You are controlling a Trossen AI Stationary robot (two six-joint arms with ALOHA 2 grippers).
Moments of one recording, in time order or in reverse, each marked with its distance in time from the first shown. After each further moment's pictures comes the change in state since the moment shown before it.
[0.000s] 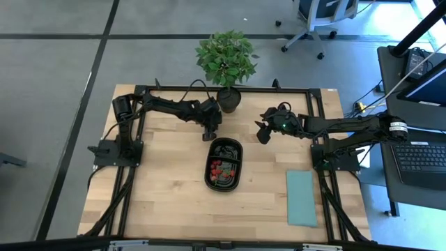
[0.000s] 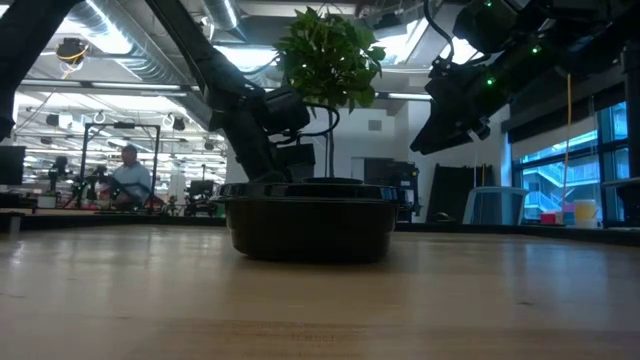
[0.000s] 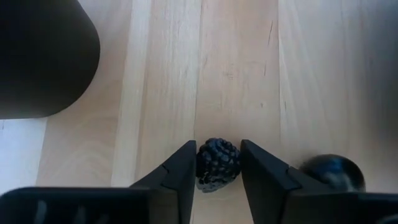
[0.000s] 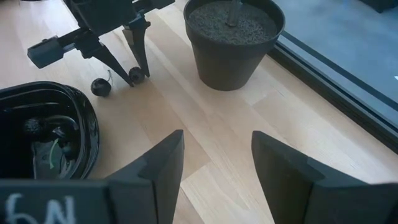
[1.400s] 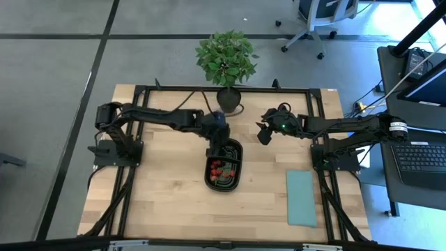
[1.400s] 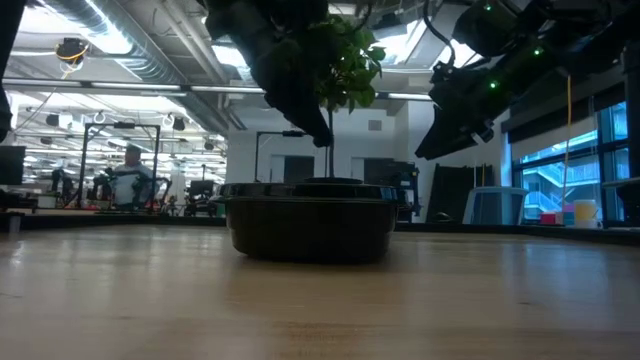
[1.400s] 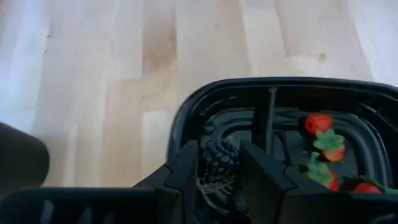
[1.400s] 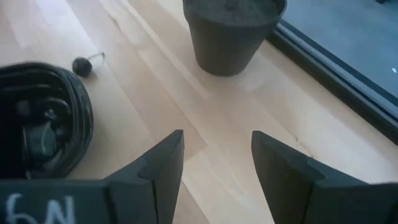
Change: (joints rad) left arm -0.311 -0.213 0.202 -0.270 -0.030 -0.185; right arm 0.000 0.000 0.000 -0.044 -0.003 0.000
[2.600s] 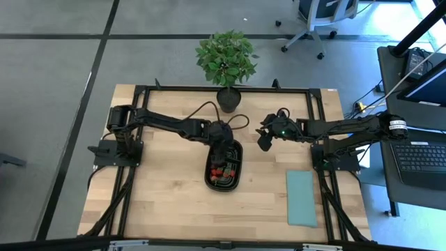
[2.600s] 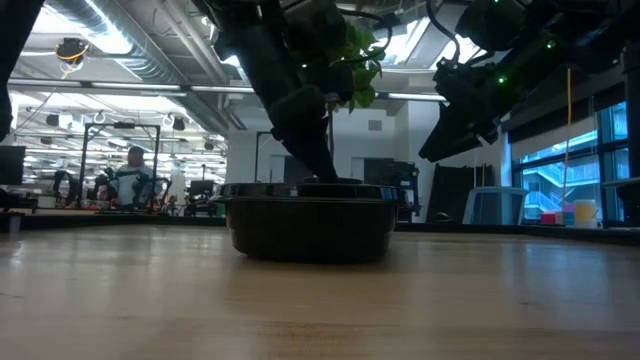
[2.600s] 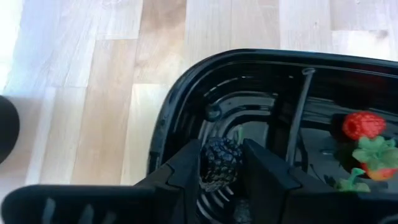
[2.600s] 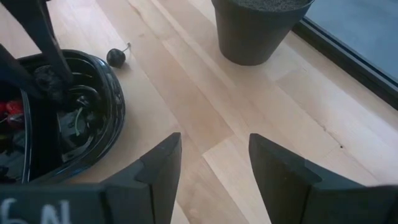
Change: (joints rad) left arm -0.063 0.135 0.000 0.049 -0.132 -0.148; right arm 0.088 0.000 0.000 -0.047 -0.001 0.079
